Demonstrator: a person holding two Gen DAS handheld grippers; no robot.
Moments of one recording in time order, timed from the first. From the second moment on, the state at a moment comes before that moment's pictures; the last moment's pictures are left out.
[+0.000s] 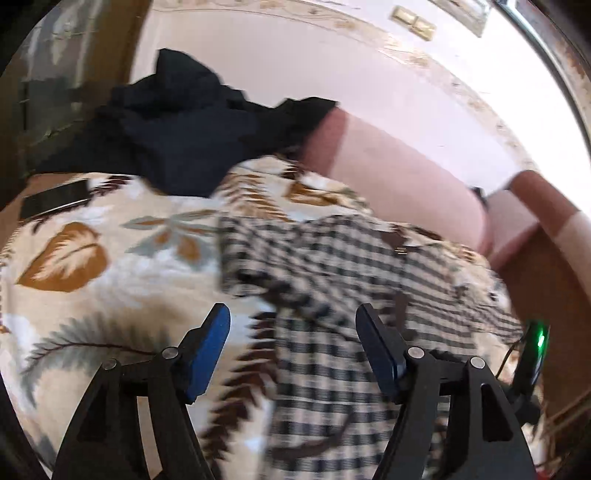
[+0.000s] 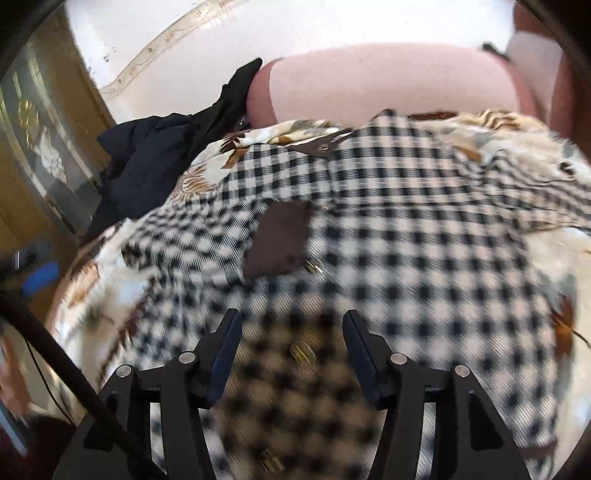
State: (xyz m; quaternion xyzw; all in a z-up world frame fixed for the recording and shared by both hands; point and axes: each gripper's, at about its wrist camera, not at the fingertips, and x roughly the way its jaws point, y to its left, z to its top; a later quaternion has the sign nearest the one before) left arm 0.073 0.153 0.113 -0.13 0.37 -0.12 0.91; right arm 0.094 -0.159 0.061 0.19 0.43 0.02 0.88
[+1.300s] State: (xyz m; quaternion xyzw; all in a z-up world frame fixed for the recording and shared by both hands) left arm 0.136 0.091 0.015 -0.07 0.48 -0.12 0.87; right arm 0.142 -0.320 0.076 0.11 0.43 -0.30 0.85
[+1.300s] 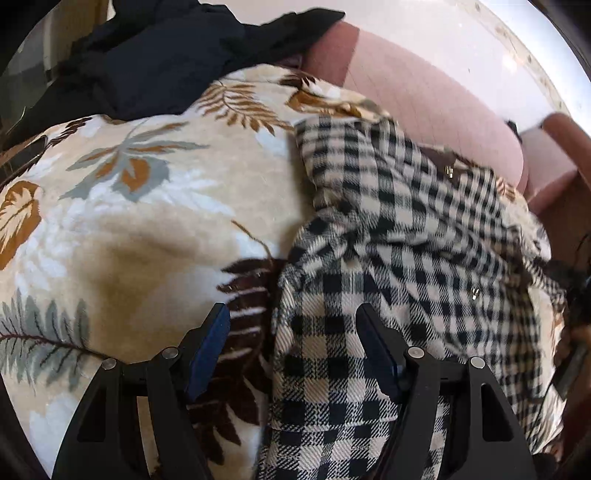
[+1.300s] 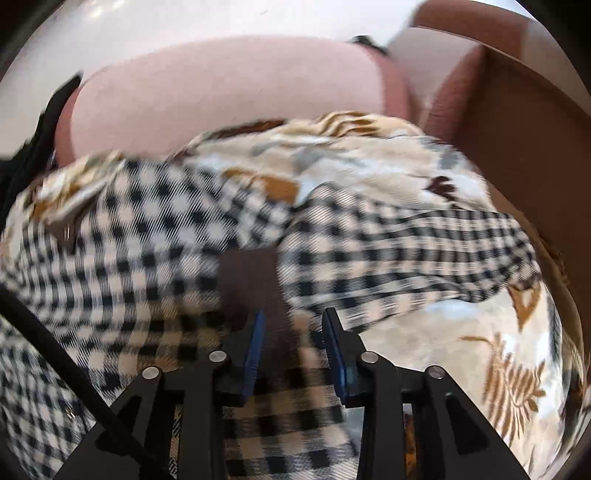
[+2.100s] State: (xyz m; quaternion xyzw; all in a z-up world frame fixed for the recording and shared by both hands) left arm 0.113 0.063 0.001 0.00 0.49 -0.10 0.86; right arm 0.369 -0.031 0.014 -0.02 0.53 0.05 0.85
